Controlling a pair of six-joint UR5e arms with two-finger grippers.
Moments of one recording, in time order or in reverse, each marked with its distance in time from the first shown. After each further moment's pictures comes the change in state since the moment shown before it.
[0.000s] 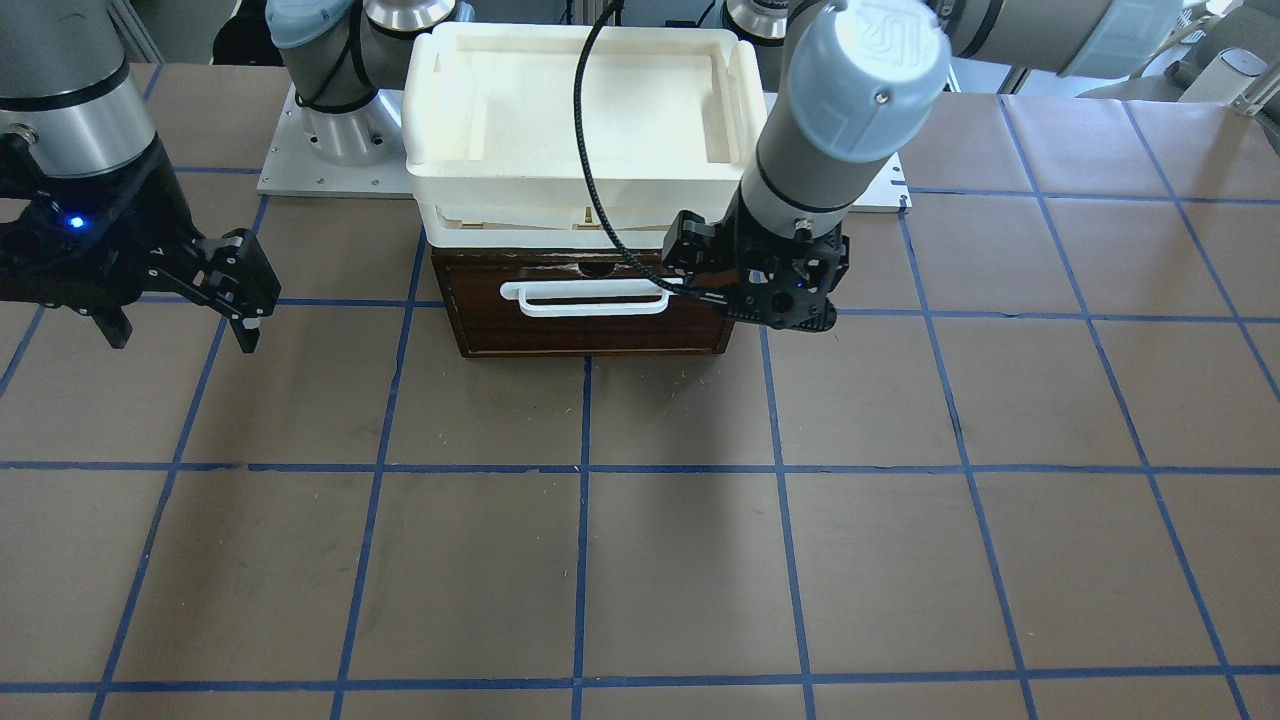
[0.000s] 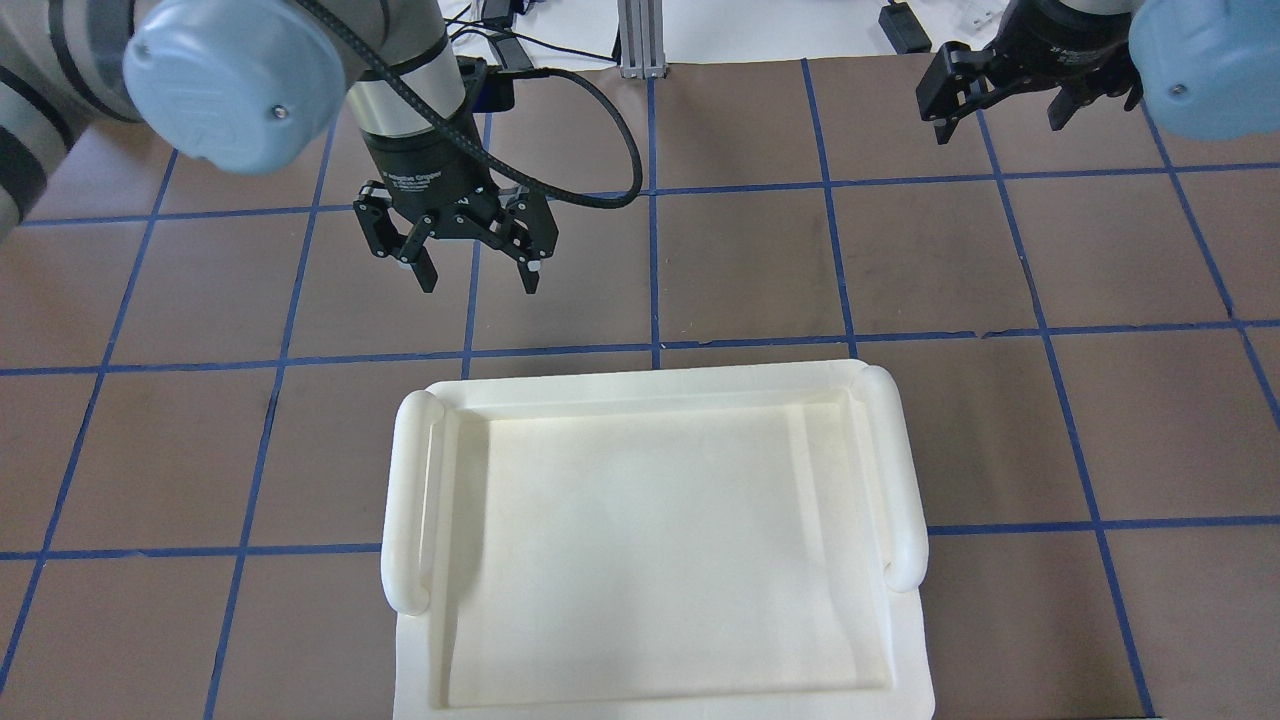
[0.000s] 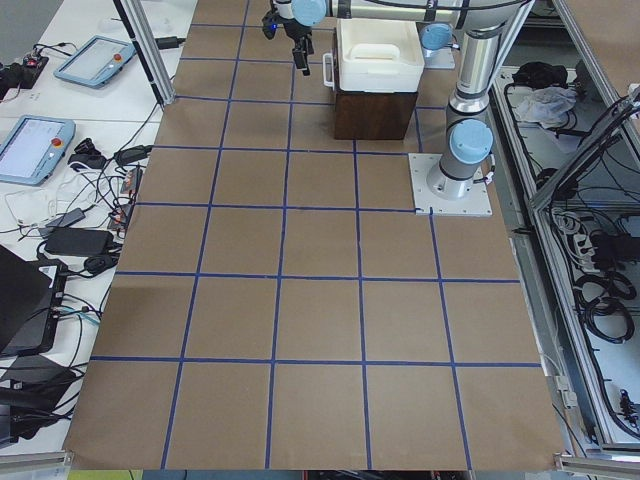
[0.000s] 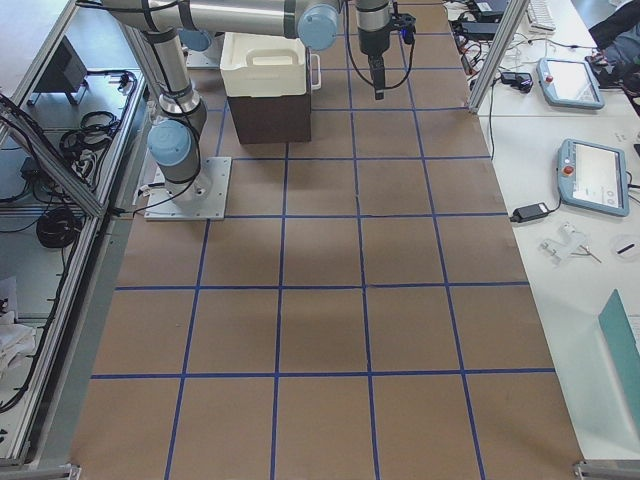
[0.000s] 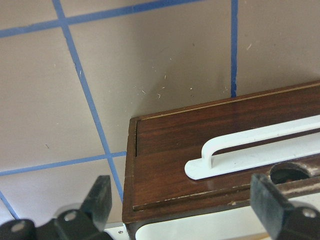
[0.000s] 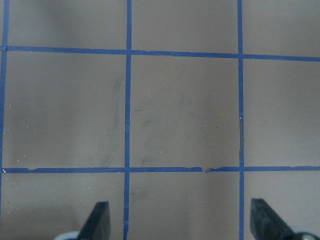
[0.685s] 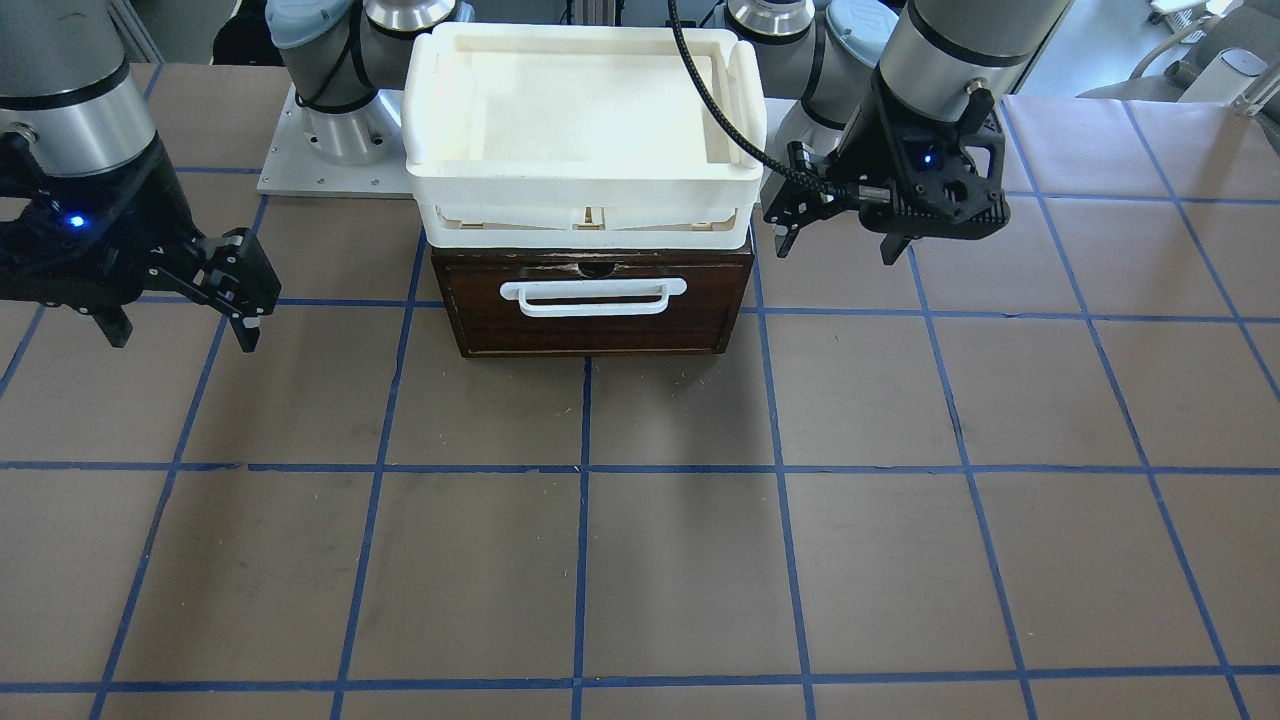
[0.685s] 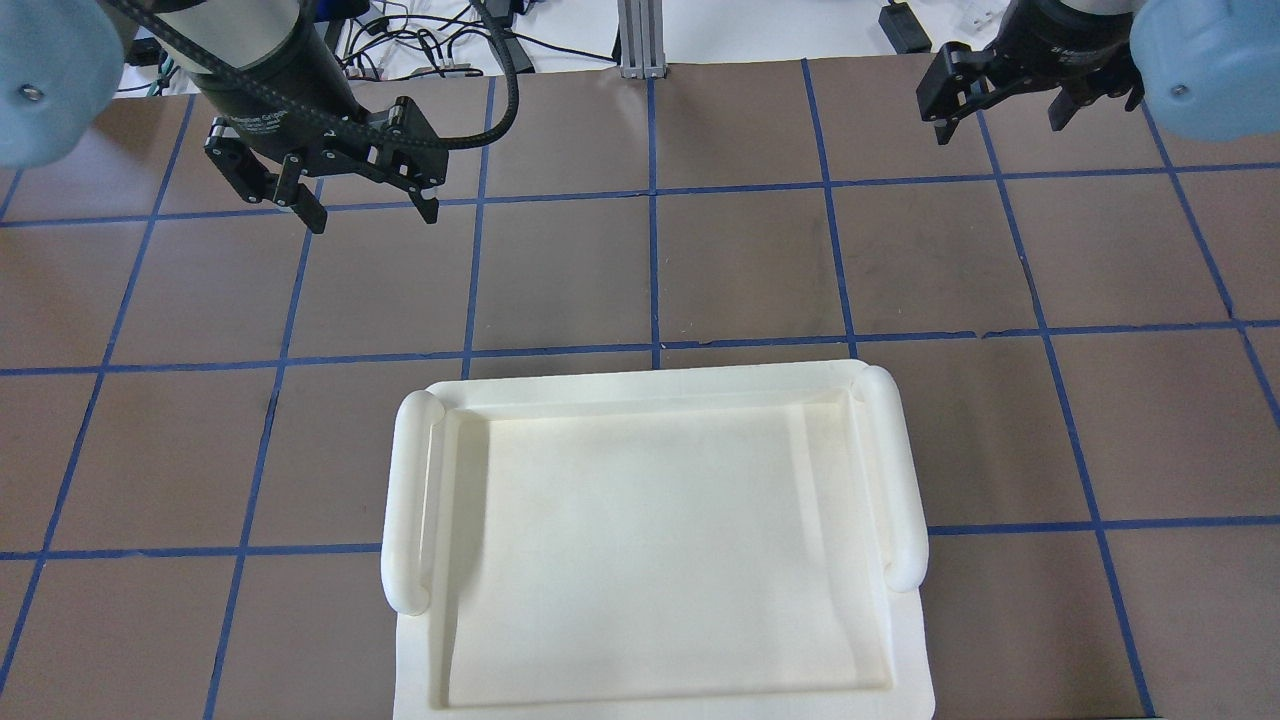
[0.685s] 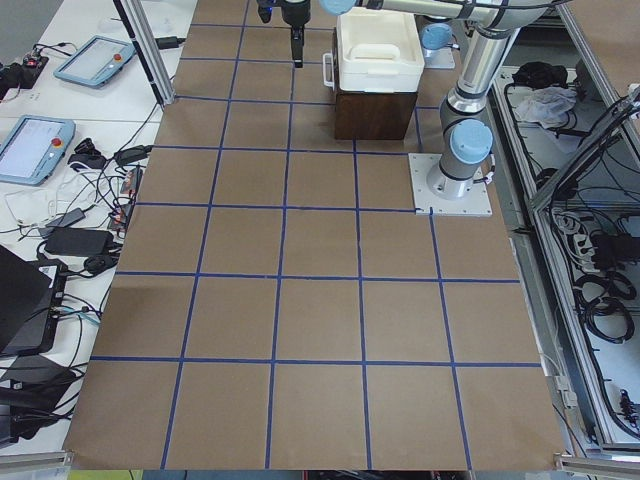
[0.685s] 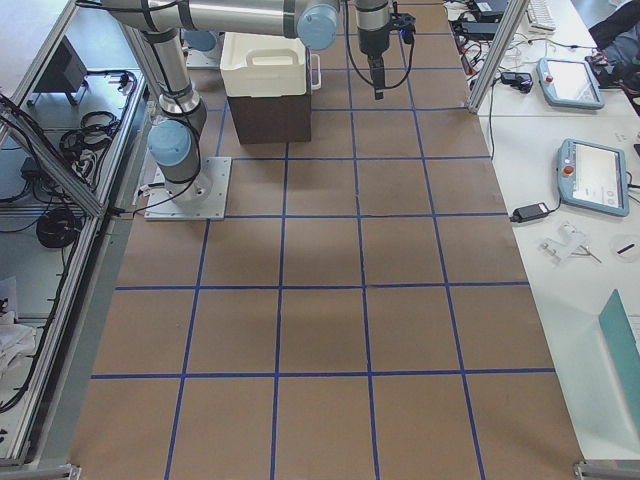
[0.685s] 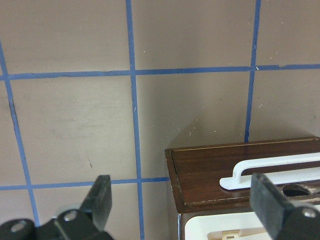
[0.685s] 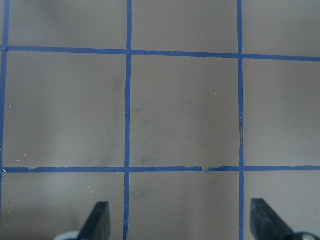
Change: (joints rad) left arm 0.108 0.148 -0.033 0.064 0.013 0.006; right arm 0.000 -0.001 0.001 0.002 0.000 0.000
